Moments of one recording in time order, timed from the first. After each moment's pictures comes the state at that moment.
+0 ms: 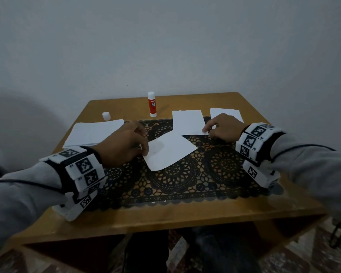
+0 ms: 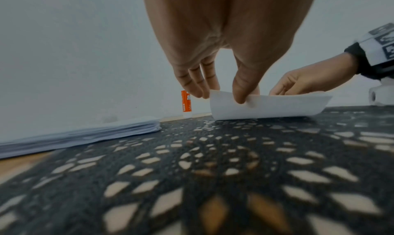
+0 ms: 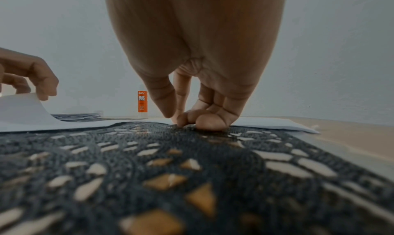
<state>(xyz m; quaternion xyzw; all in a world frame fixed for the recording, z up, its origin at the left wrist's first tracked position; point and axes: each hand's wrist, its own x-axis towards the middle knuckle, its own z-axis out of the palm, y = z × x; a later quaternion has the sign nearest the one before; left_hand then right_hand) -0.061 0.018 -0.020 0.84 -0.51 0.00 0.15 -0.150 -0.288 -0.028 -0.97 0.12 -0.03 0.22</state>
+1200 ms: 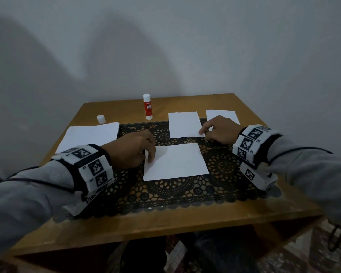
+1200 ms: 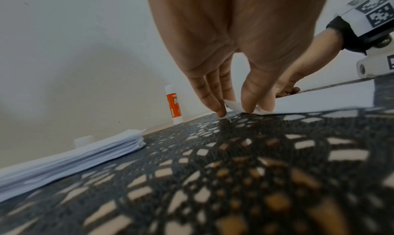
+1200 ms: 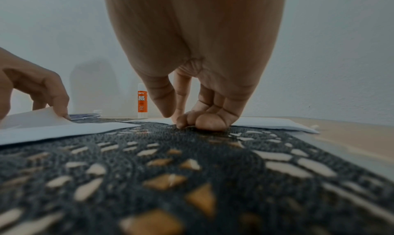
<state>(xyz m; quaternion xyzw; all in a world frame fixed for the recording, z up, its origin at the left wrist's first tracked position) -0.061 -0.009 -0.015 0.83 -0.55 -0.08 0.05 -0.148 -0.293 -0.033 -0.96 0.12 -0.03 0.23</state>
